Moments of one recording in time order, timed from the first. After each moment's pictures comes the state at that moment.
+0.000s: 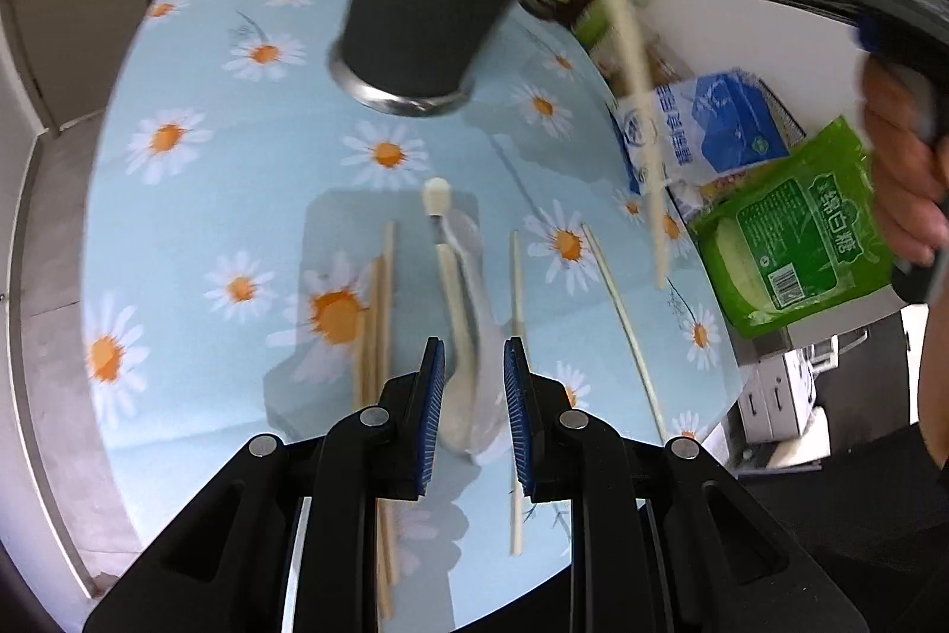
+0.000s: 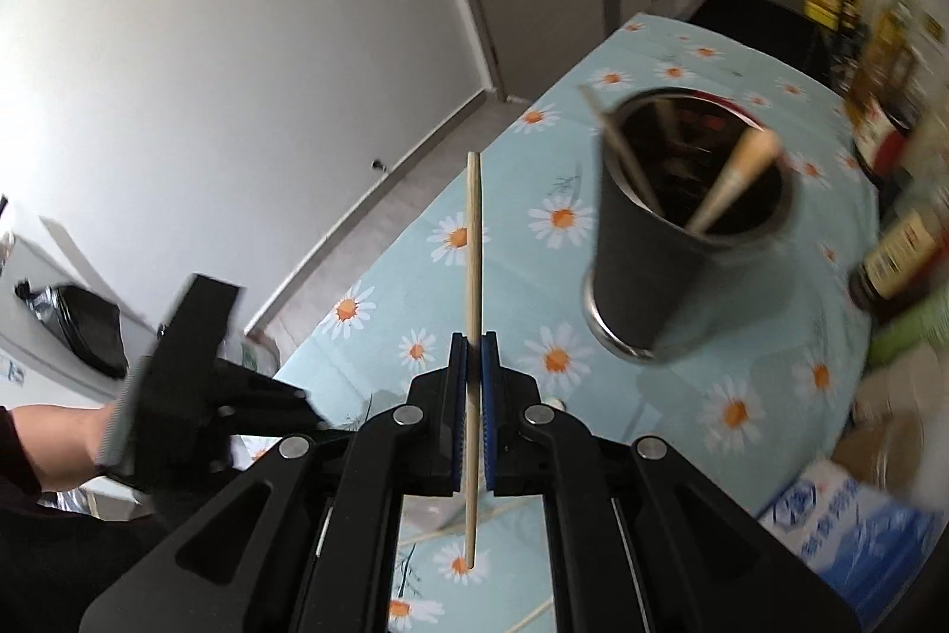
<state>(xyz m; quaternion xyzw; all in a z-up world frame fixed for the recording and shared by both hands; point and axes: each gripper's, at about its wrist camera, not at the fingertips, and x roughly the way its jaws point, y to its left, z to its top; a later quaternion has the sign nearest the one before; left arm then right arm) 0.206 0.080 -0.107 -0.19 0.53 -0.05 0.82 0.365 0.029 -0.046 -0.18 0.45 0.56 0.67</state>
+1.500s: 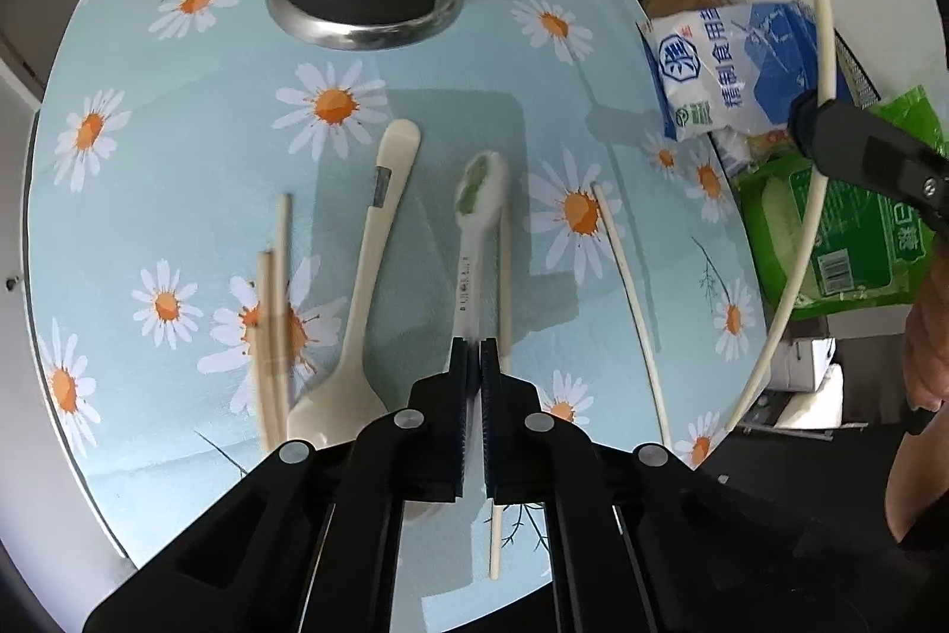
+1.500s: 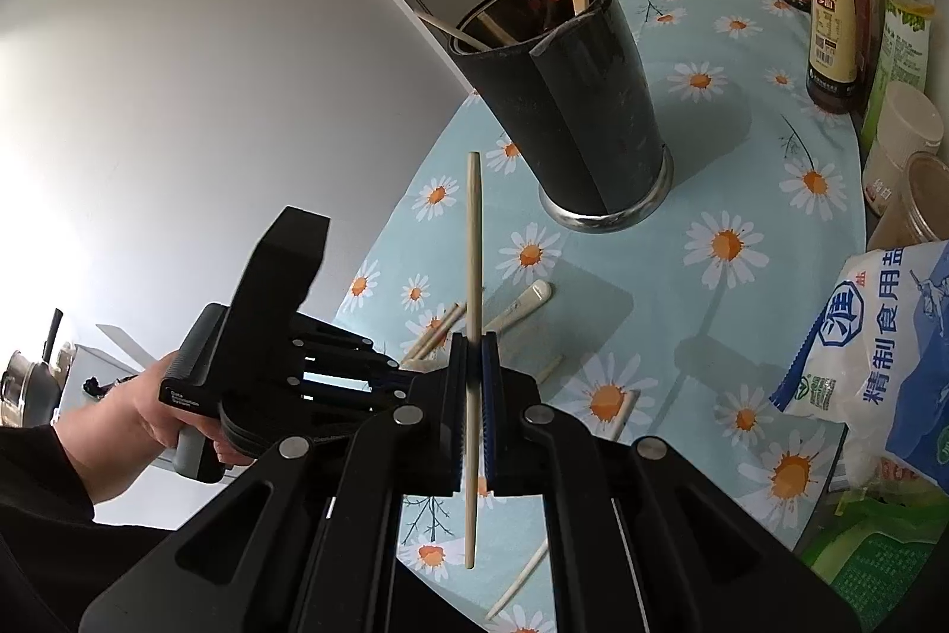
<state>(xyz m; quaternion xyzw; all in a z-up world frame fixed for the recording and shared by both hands) 0.259 0.057 -0.136 -0.18 0.62 -0.04 0.76 0.381 -0.074 -0.090 -0.03 0.51 0.56 0.66</state>
